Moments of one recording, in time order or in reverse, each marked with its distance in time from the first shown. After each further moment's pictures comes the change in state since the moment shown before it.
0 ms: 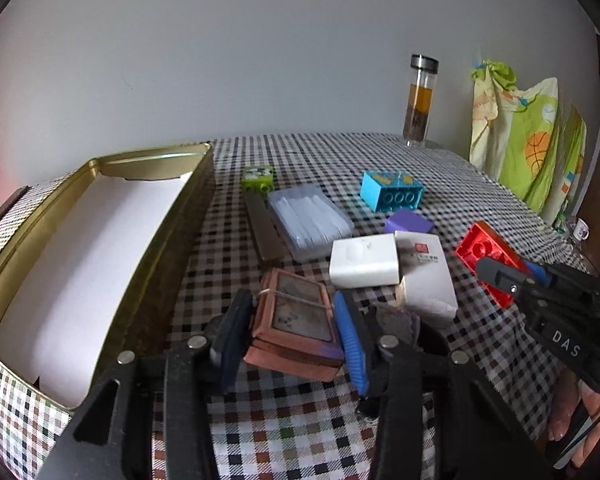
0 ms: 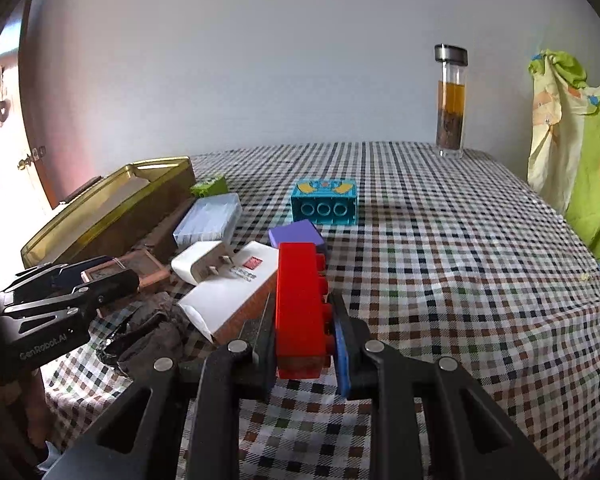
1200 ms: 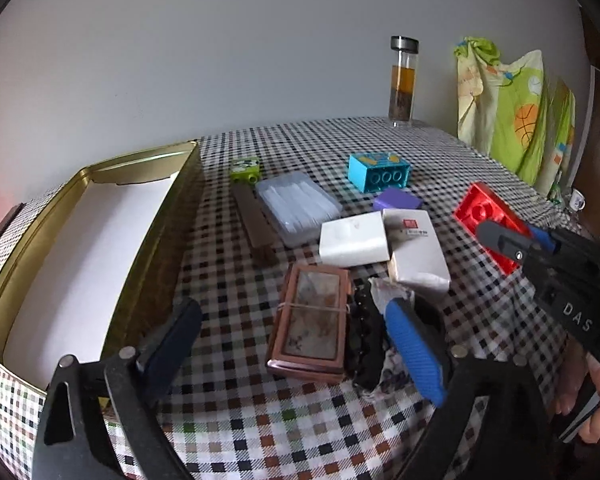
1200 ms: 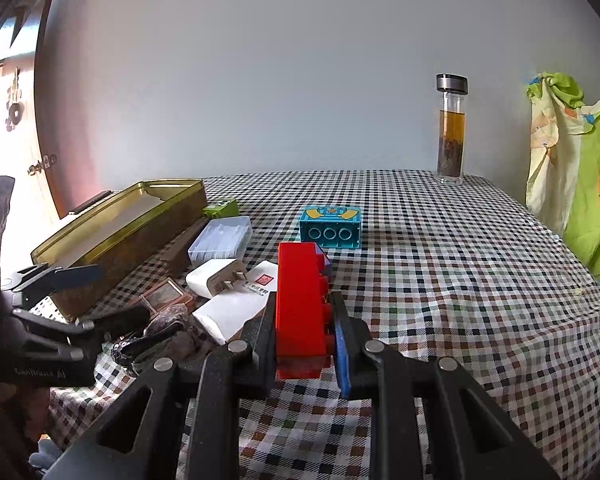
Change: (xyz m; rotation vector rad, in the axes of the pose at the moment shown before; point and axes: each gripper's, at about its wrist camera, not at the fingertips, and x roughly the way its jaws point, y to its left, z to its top) left arm -0.004 -0.012 -0.002 0.096 0.057 0.002; right arm -0.014 0.007 -0.004 -0.021 -0.095 0.011
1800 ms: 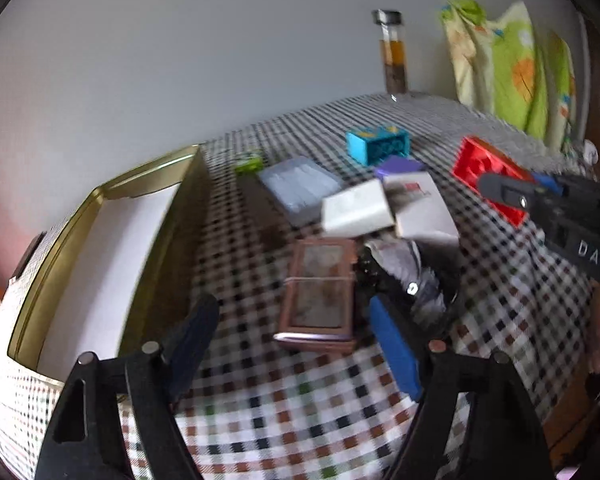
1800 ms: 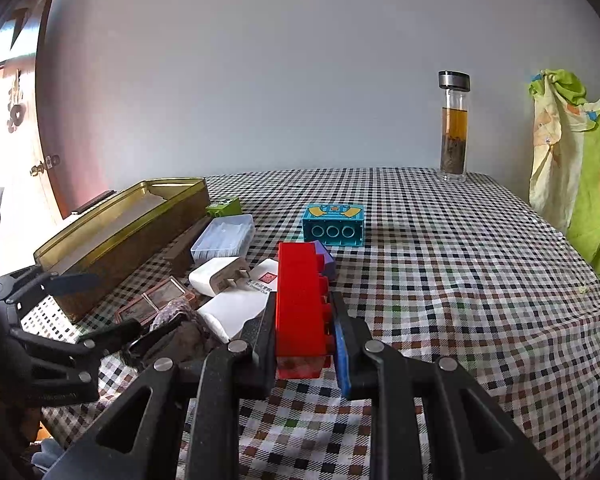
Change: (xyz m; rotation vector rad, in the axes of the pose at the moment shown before) left arm -0.004 -0.014 -0.010 0.158 0.035 0.088; right arm 0.001 0.000 -0.001 0.009 0.007 0.010
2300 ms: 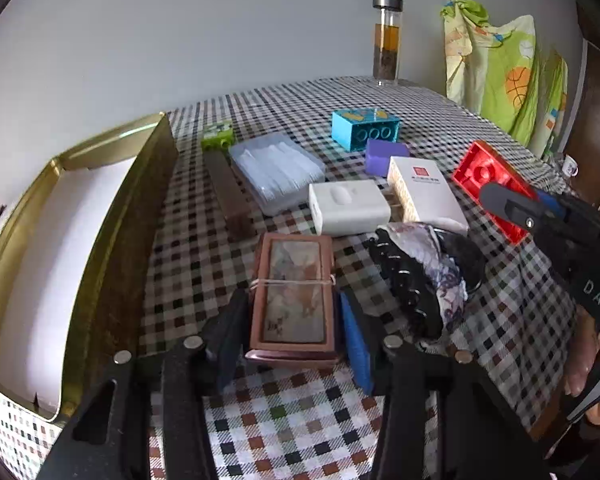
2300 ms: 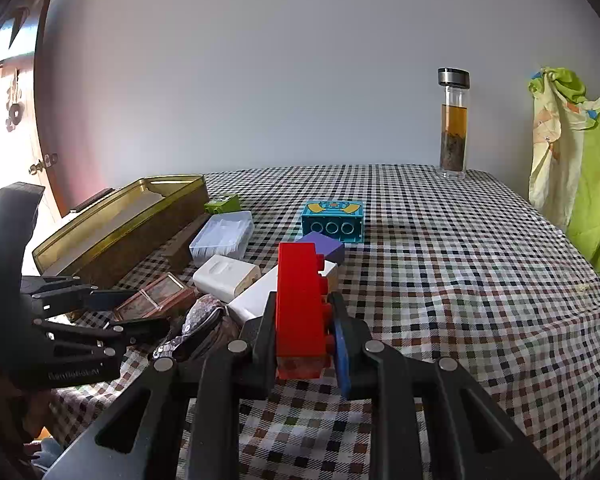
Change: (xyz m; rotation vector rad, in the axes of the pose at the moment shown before) left arm 0.017 0.012 0.003 -0.078 0.081 -0.148; right arm 0.001 0.001 -0.001 0.000 0.009 -0.002
